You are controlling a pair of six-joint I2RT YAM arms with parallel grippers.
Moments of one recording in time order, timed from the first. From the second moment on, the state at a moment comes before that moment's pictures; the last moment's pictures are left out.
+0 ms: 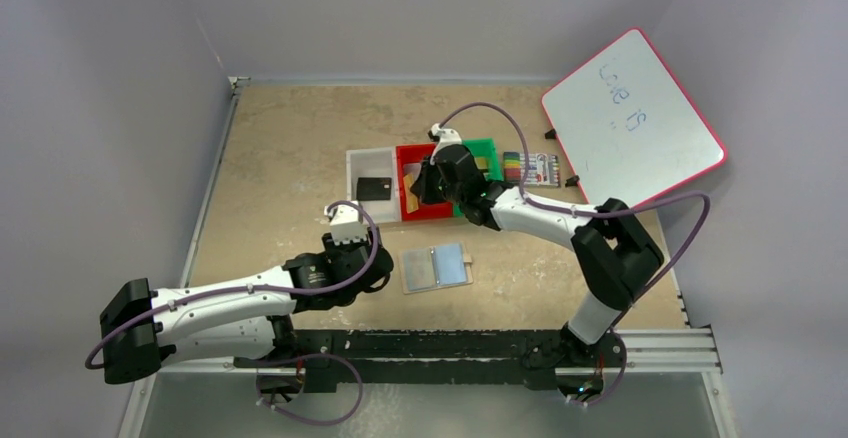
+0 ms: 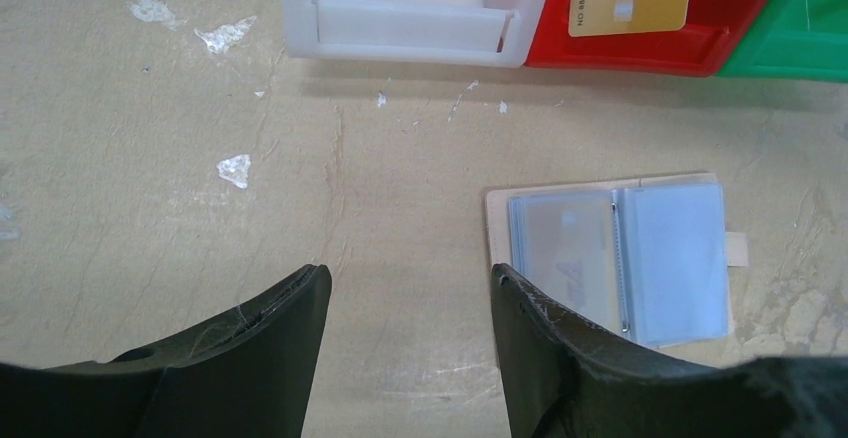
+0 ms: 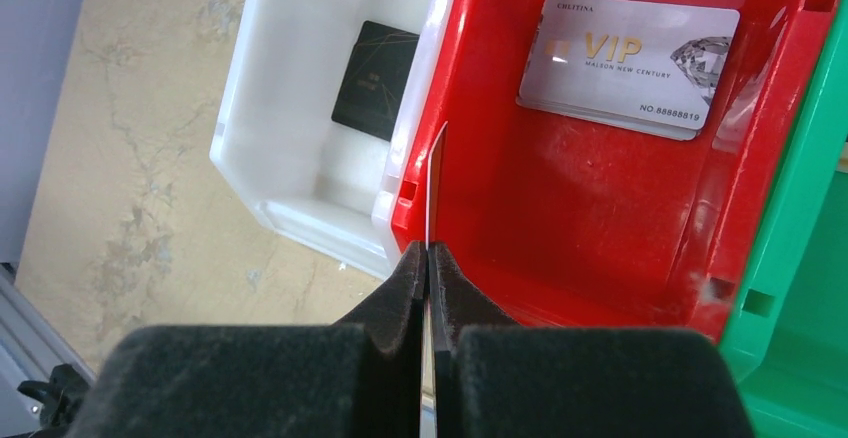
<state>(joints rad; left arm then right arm) -1.15 1.00 0.61 -0.57 -0.79 -1.08 0.76 1.68 1.04 0.09 0.07 0.56</state>
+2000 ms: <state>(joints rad) -1.15 0.97 0.59 -0.56 -0.78 -1.10 0.54 1.58 0.87 0.09 -0.07 -1.02</state>
